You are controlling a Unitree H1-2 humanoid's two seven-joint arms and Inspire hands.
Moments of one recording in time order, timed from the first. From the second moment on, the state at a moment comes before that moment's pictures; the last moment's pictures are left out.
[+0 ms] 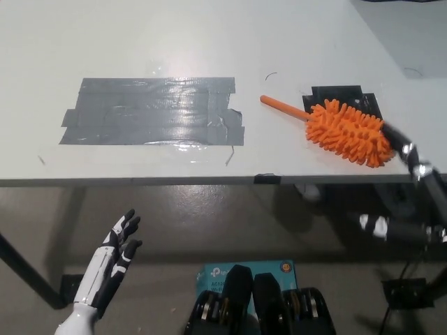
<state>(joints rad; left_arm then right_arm) -0.02 0.20 -0.06 0.09 0.10 -0.24 -0.06 -0.22 -0.31 0.02 -0.34 -0.14 0.09 0.17</state>
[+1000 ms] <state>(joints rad) -0.03 0.20 -0.06 0.10 0.10 -0.24 -0.07 -0.80 -0.33 0.27 0.40 -0.52 0.46 0.26</state>
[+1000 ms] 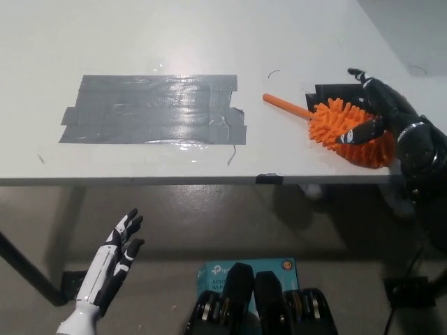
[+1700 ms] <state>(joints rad) -0.05 0.20 -0.07 0.10 0.11 -0.24 -0.07 -0.94 -0.28 0.27 0.74 -0.47 0.45 0.32</state>
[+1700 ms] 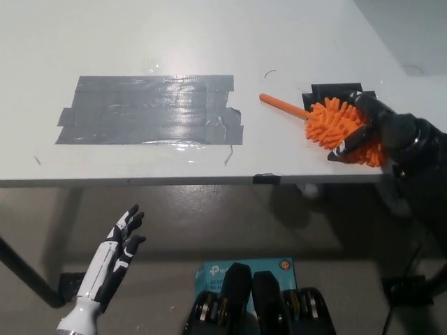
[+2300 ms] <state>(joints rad) -0.07 0.21 -0.07 0.10 0.12 -0.24 -0.08 -1.09 -0.26 0.39 1.05 -0.50 0.33 0.26</state>
